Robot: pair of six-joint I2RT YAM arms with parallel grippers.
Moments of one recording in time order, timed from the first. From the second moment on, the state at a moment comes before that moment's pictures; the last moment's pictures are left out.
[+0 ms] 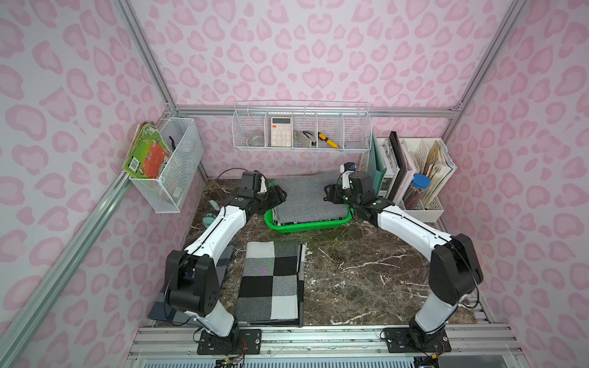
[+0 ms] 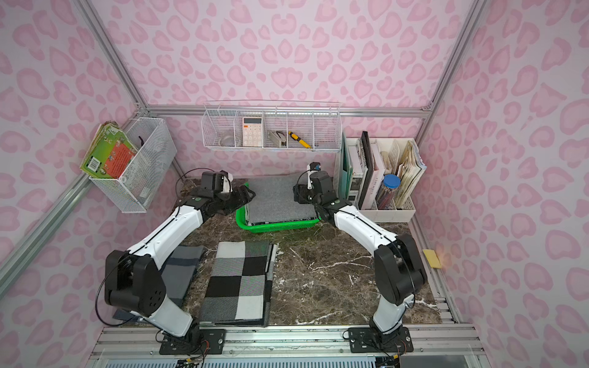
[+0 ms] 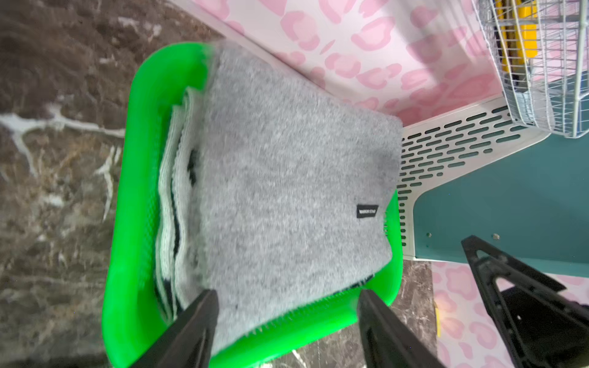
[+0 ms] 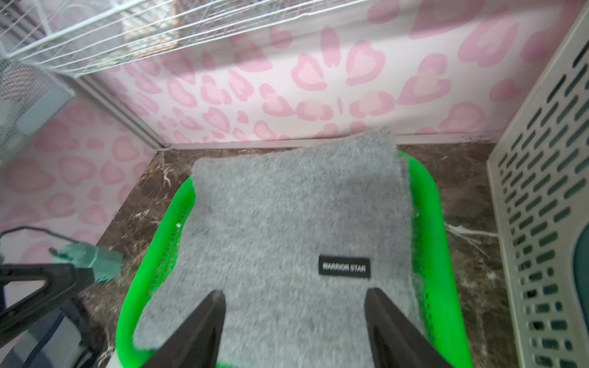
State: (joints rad) left arm -0.21 1.59 1.29 -0.40 0.28 -0.64; right arm 0.55 1.71 1.32 -0.06 0.00 0.40
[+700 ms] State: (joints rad) left arm -0.42 0.99 0.66 -0.52 0.08 -0.89; right arm 0.97 1.62 0.92 0.00 0.10 0.71
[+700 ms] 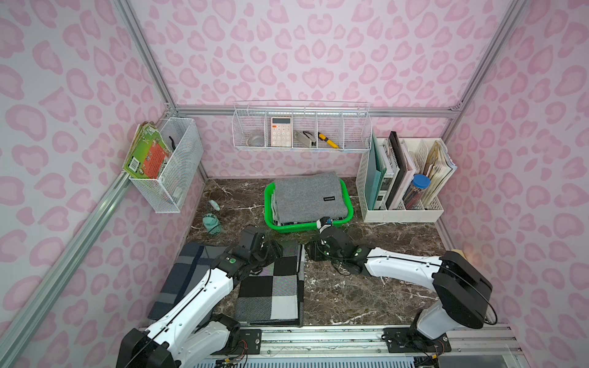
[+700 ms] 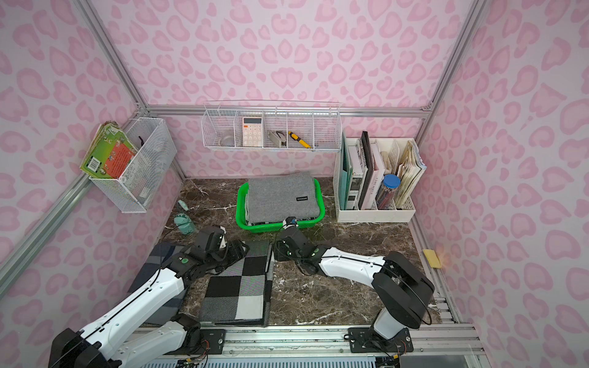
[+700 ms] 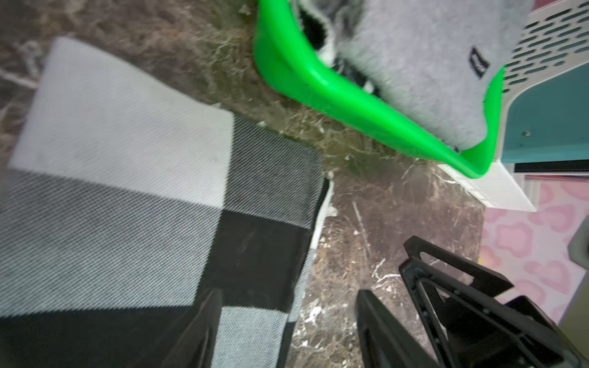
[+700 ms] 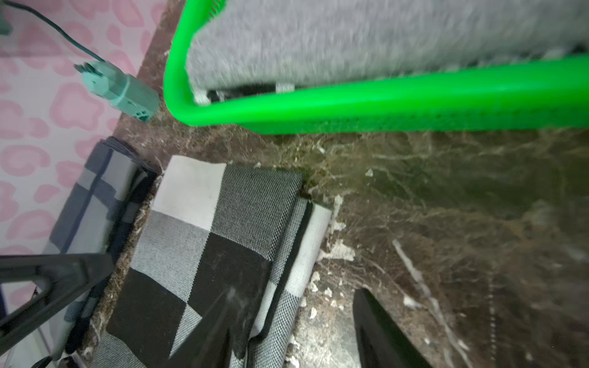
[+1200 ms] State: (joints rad) left arm -0.42 0.78 0.55 -0.66 -0.03 -0.97; right arm 1.07 1.94 1.12 -0.04 0.10 0.77
